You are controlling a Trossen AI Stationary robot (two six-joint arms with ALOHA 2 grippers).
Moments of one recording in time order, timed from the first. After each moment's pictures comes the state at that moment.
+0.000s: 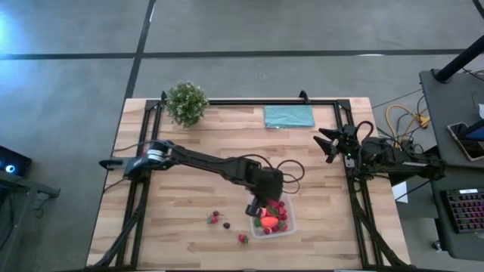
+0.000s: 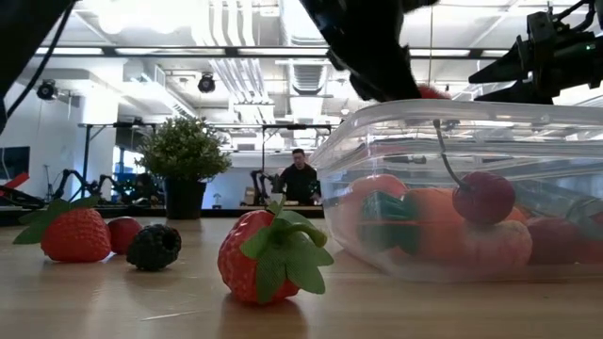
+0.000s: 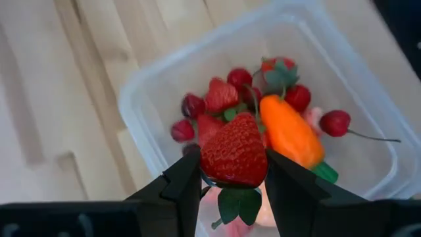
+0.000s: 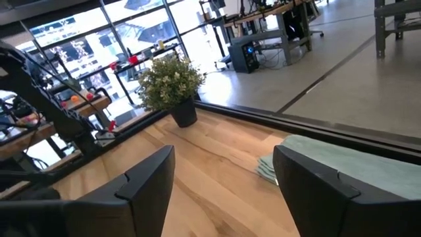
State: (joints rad) left arm -0.17 2.16 1.94 -0.75 0.15 0.18; right arm -0.04 0.05 0.21 -0.26 0.52 0.40
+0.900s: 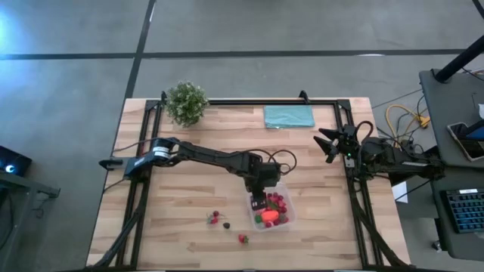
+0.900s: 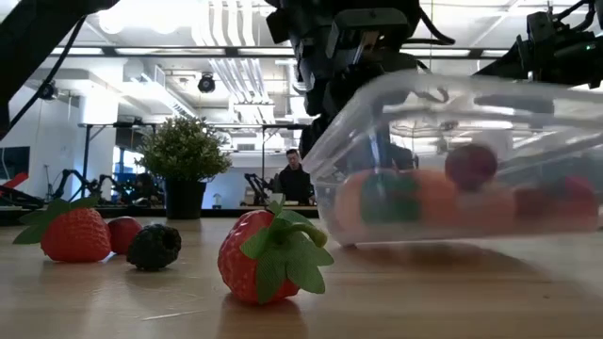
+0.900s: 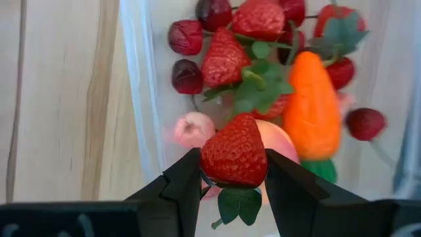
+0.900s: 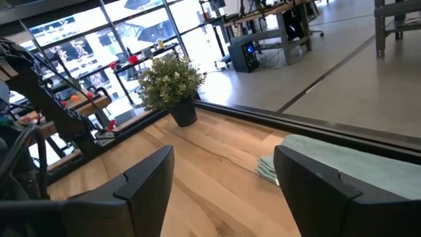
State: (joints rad) left arm -0.10 2.21 1.89 -0.85 0.30 -0.33; right arm -0.04 0.05 0.21 -0.26 0.52 0.40
